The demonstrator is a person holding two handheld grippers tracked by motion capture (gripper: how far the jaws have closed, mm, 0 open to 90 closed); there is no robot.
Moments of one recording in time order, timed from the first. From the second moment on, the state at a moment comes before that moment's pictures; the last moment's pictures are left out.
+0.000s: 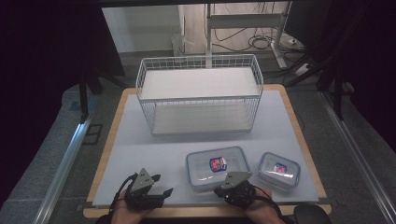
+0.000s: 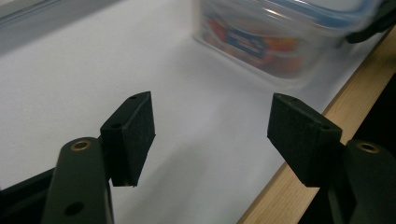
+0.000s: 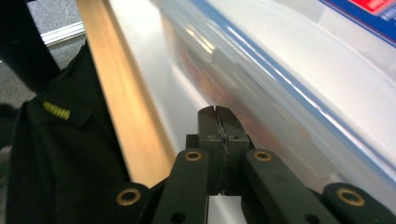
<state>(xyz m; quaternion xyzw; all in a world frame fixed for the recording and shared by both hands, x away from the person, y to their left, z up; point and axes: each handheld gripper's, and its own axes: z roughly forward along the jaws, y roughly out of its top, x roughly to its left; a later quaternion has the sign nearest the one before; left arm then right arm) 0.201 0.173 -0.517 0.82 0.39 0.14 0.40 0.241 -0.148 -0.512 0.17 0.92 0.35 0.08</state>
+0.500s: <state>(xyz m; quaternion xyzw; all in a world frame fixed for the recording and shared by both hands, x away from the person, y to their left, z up) 0.204 0.174 -0.519 0.82 0.39 0.14 0.40 0.235 -0.184 -0.490 0.22 0.90 0.37 0.09</state>
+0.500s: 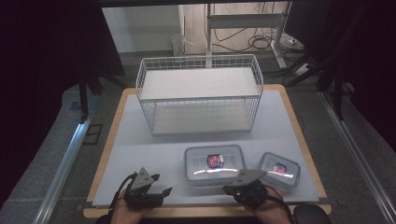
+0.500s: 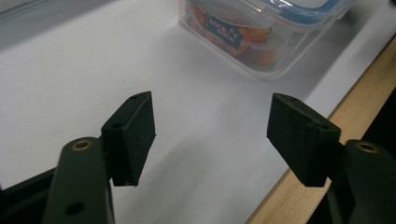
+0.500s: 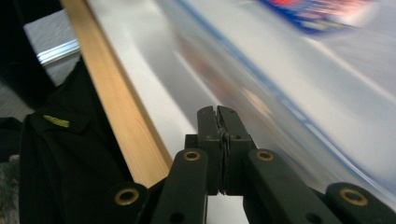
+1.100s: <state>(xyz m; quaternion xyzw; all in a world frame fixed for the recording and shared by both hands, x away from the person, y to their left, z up) 0.212 0.173 -0.520 0.81 0.40 0.14 0.40 0.295 -0.228 -0.484 0.34 0.87 0.33 0.16</state>
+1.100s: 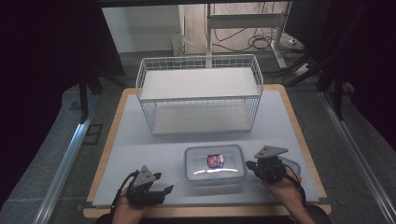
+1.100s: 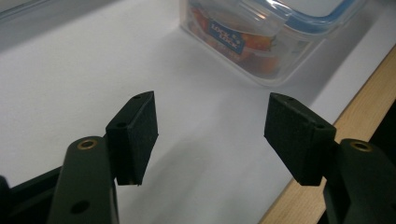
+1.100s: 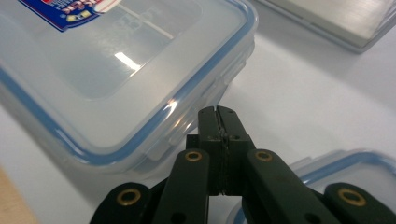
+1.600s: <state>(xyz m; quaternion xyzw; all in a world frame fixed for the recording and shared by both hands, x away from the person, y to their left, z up) 0.221 0.188 -0.520 0.80 0.43 0.14 0.39 0.294 -0.207 -0.490 0.32 0.87 0.34 0.14</state>
